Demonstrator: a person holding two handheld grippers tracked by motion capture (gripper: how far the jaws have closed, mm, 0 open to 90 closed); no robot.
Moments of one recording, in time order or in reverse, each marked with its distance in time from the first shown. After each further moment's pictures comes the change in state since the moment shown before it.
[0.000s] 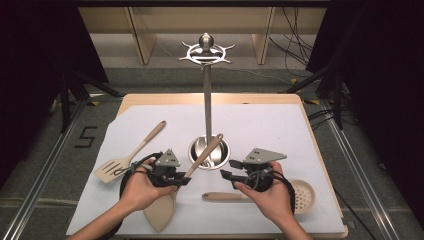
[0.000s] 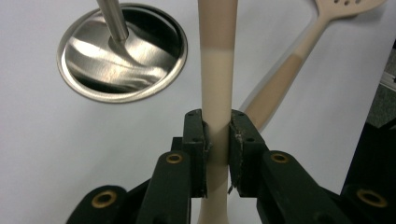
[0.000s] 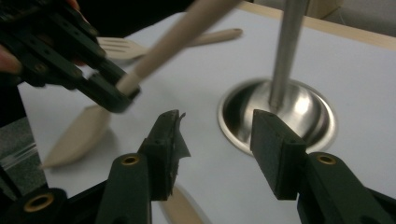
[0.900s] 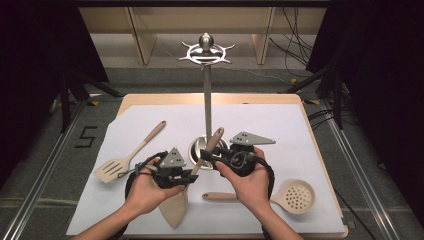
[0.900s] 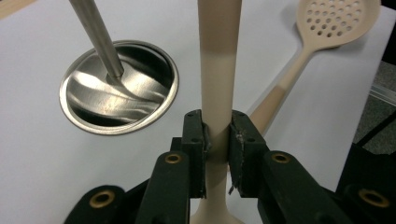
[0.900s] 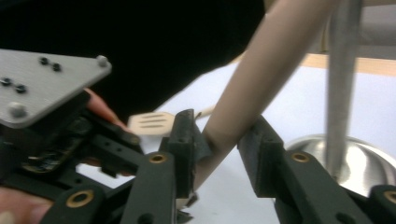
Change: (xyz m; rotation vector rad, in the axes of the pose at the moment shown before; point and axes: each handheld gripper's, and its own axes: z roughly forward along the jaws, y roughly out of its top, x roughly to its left) left arm -0.016 0.014 -0.010 -0.086 0.002 0.041; right arm 0.023 0.052 0.020 -0.175 0.096 0.194
